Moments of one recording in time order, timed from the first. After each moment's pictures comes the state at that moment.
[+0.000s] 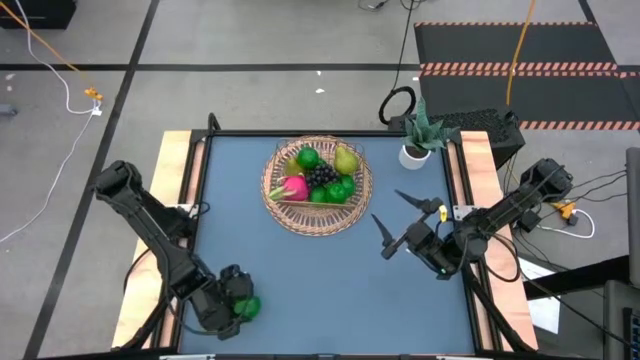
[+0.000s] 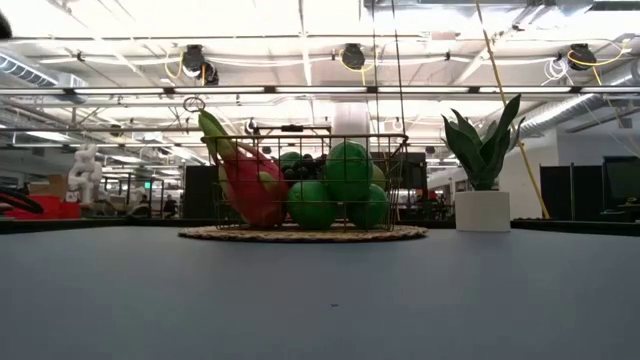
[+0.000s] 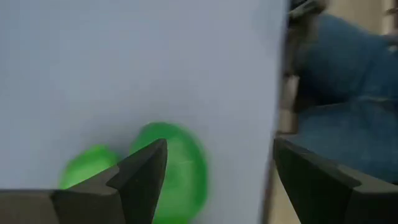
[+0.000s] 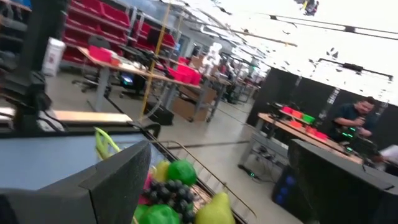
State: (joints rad) left arm -0.86 1.44 0.98 -0.56 -0.20 -1.06; right arm 0.63 1.27 0.63 1.11 1.39 -0.78
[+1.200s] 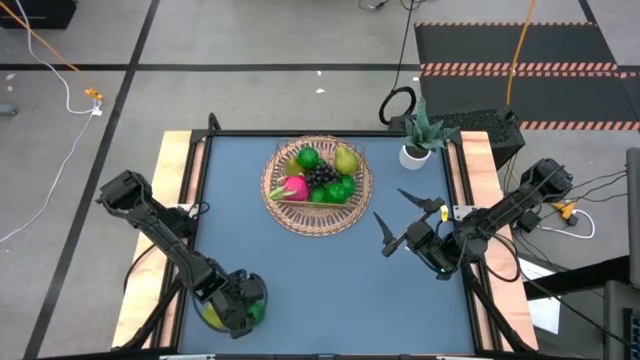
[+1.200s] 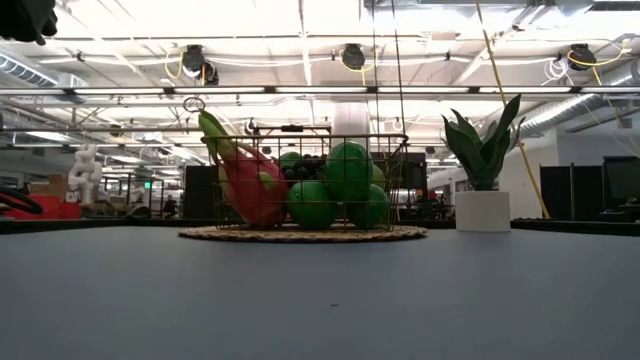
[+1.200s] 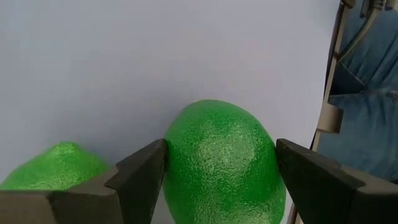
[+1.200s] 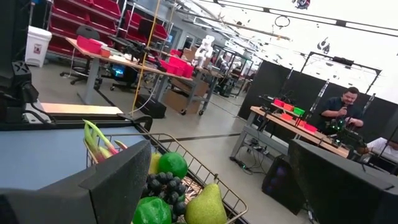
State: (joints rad) left arm -0.81 1.60 0.86 -0.37 -0.05 -1.11; right arm 0.63 1.27 0.63 1.11 1.44 -0.80
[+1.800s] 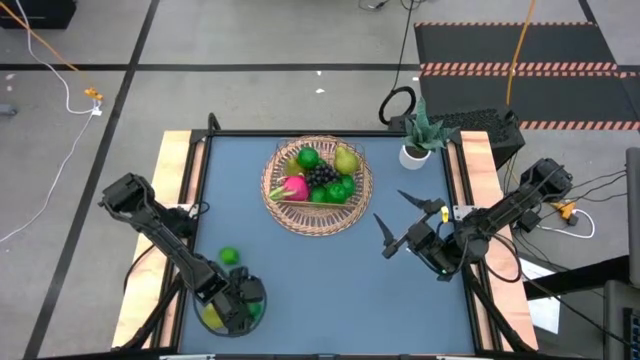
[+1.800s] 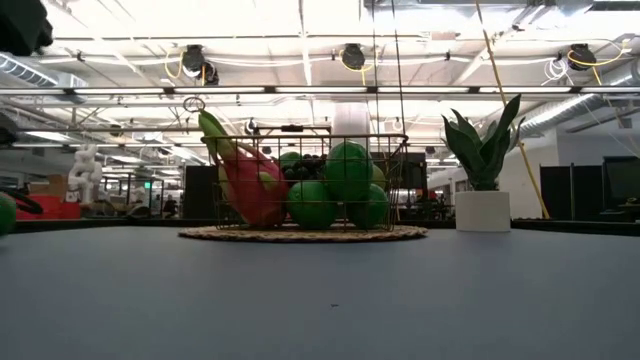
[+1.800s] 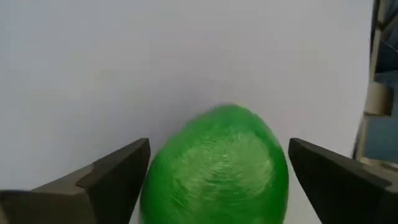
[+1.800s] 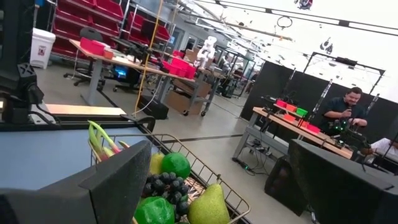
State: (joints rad) left arm -0.81 1.60 0.86 -0.39 -0.10 -0.99; right arm 0.64 1.27 0.63 1.12 1.44 -0.80
